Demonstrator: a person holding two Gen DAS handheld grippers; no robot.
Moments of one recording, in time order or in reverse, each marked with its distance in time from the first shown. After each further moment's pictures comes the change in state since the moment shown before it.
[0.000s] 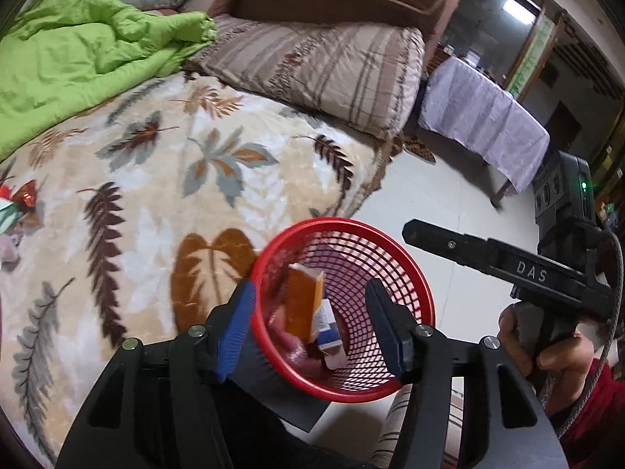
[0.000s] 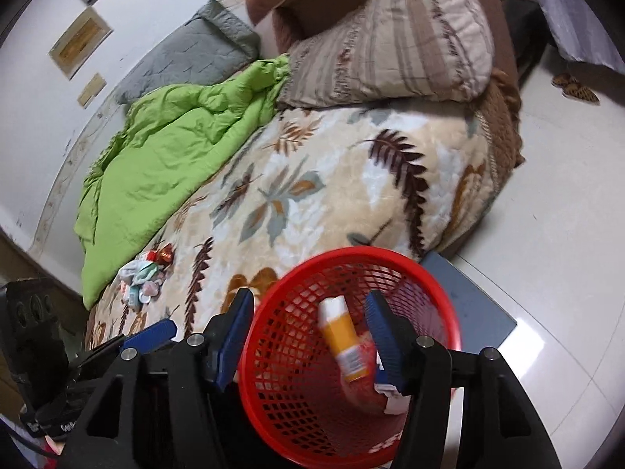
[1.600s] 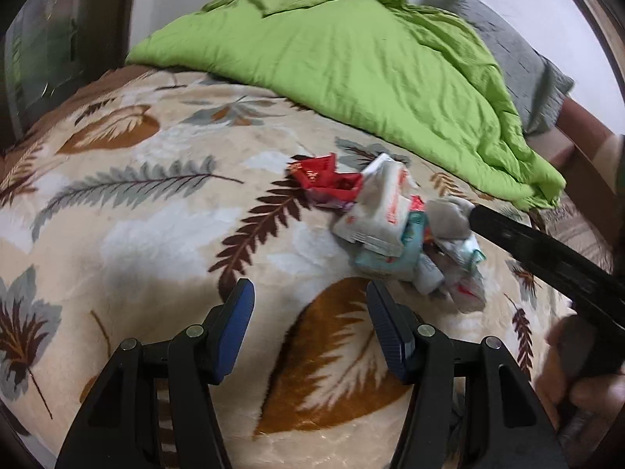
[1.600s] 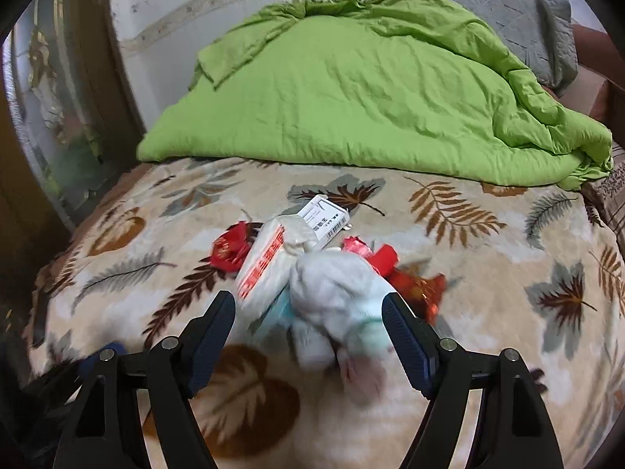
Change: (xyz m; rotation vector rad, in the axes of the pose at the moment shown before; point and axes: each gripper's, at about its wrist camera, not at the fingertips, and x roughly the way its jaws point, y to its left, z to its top) left arm -0.166 0.344 -0.098 -0.768 -0.331 0.687; right arm 0.286 0.422 -0.040 -0.754 0.133 0.199
